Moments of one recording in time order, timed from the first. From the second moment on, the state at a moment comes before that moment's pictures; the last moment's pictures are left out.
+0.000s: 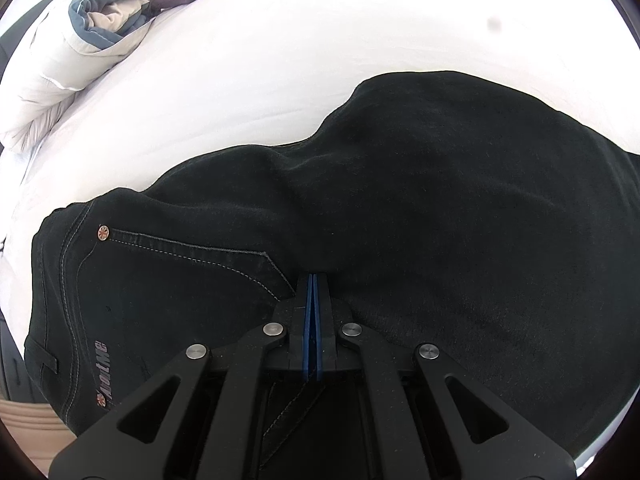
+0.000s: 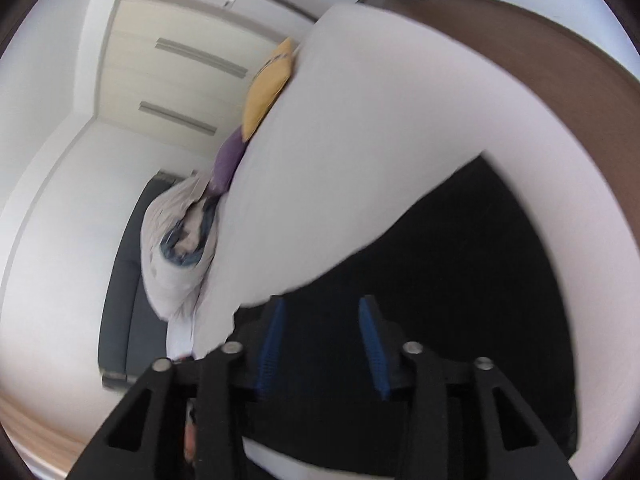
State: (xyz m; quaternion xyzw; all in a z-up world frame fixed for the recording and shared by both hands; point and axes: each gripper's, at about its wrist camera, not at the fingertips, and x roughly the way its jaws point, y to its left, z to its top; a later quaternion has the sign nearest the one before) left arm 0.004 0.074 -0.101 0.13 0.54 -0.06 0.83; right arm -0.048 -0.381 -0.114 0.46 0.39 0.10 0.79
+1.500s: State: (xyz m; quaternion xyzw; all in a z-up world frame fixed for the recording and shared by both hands) left arm -0.001 0.044 -0.083 0.11 0.54 -0.18 0.81; right arm -0.067 -0.276 -0.147 0.39 0.51 0.18 0.74
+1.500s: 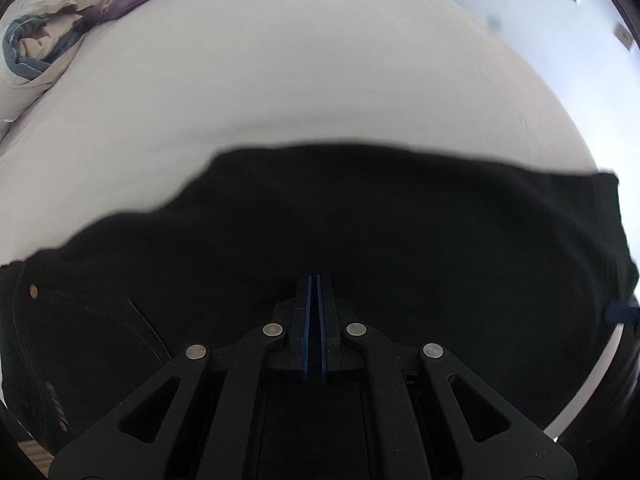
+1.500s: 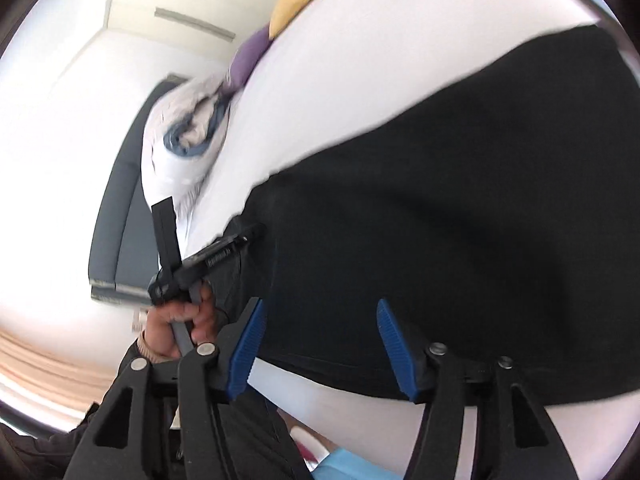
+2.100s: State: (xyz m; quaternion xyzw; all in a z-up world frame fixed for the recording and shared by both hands) left arm -0.054 0.058 -0.054 0.13 0.48 -0.17 0.85; right arm -0.085 -0.266 -0.113 0.40 0.46 0.17 0.77
